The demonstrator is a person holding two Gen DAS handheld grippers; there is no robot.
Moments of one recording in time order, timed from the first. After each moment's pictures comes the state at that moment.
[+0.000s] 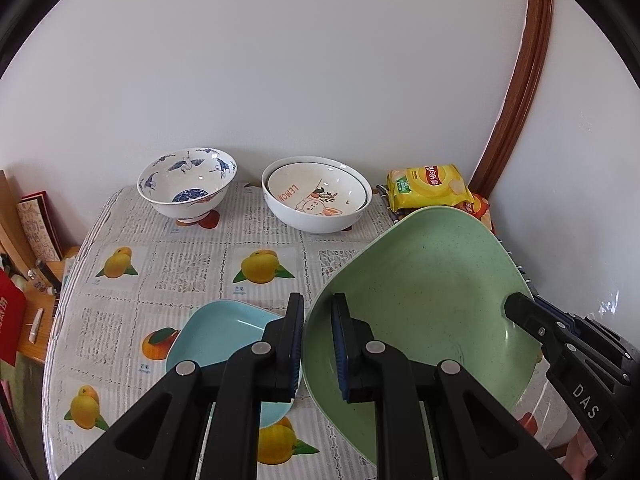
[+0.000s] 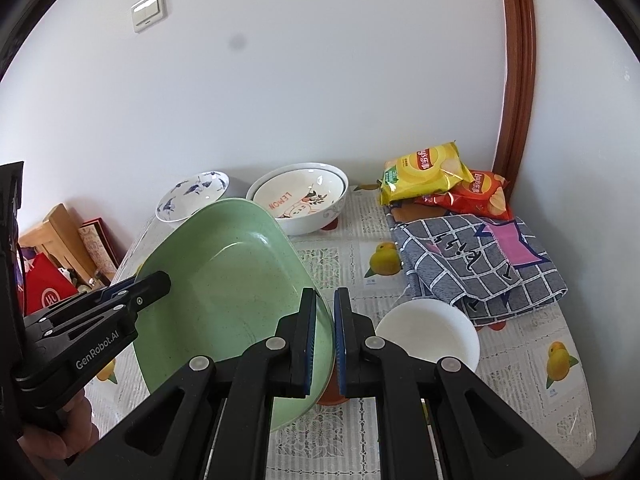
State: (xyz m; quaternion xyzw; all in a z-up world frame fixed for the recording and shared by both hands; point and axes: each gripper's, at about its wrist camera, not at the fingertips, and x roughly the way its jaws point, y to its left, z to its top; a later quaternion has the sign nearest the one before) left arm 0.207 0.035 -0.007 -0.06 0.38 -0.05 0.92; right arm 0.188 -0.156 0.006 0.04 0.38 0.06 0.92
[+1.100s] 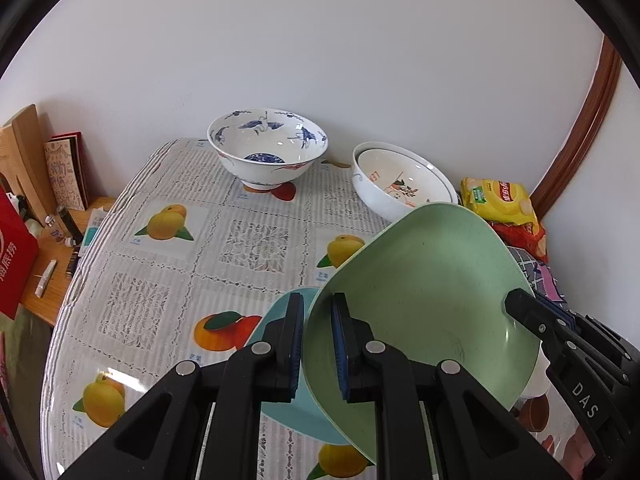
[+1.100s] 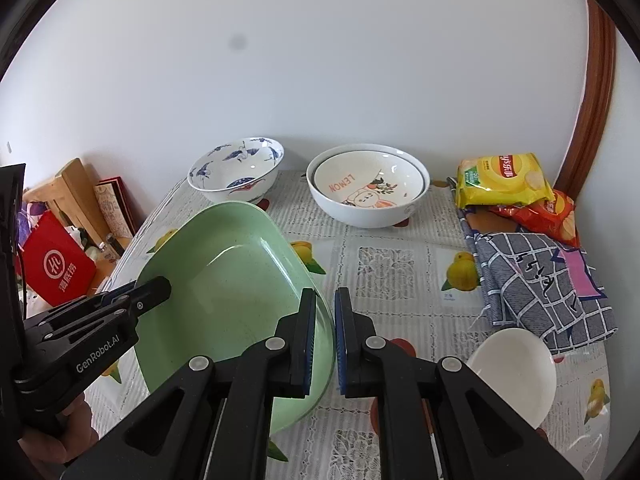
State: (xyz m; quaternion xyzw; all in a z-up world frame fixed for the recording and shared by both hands) left arm 0.227 0.127 -0.055 -0.12 0.41 0.02 0.90; right arm 0.238 -0.062 -0.030 -0.01 0.40 0.13 0.91
